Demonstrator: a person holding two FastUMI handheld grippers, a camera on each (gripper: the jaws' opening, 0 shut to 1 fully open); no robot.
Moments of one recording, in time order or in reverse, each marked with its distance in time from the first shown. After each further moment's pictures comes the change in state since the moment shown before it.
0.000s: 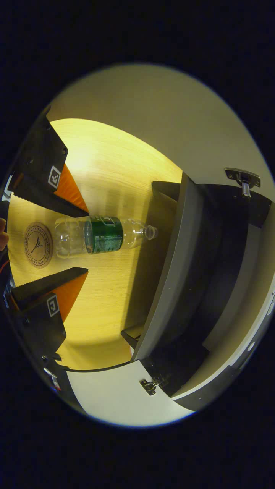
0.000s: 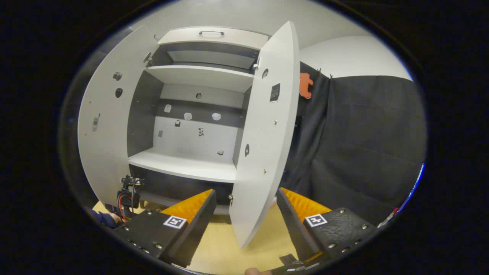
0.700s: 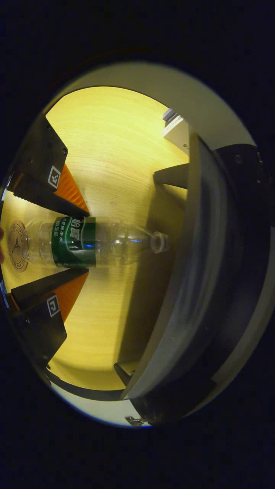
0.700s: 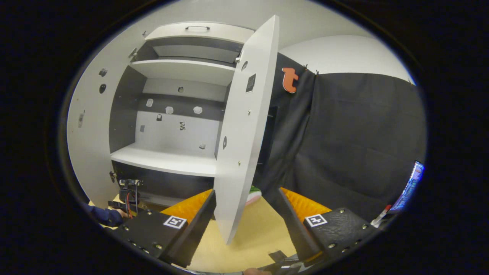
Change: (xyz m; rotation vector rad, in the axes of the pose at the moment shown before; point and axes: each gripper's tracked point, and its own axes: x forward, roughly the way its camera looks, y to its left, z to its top) left arm 0.003 0.010 -0.011 -0.050 0.142 0.187; right arm 0.000 -0.028 -0.013 -0.010 0.046 -0.101
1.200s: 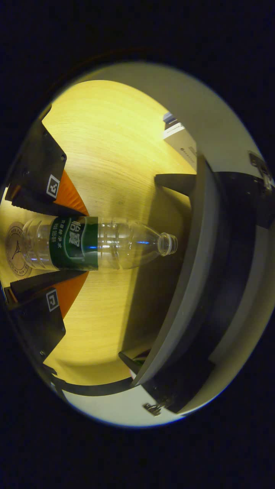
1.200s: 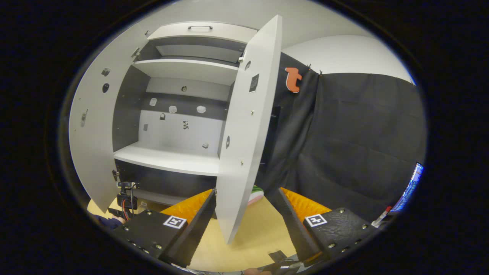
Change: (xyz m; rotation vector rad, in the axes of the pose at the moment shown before) left arm -0.010 -0.003 0.021 0.090 -0.277 -0.115; right arm -0.002 0.012 0.002 -0.012 0.002 0.069
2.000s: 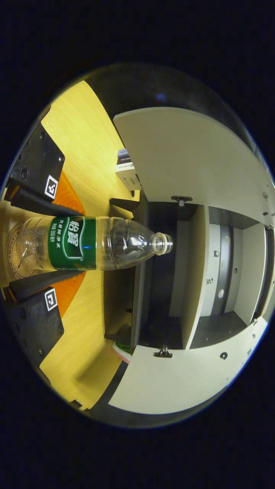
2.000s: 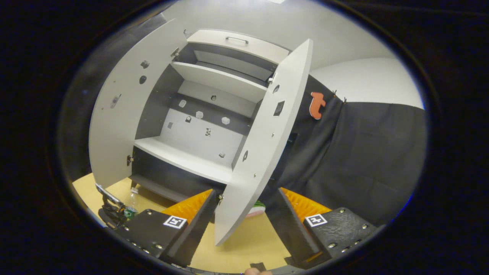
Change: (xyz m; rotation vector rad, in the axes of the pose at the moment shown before) left arm -0.044 -0.007 0.000 0.169 -0.683 0.086; right arm -0.028 0.005 0.022 -0.204 -0.178 0.109
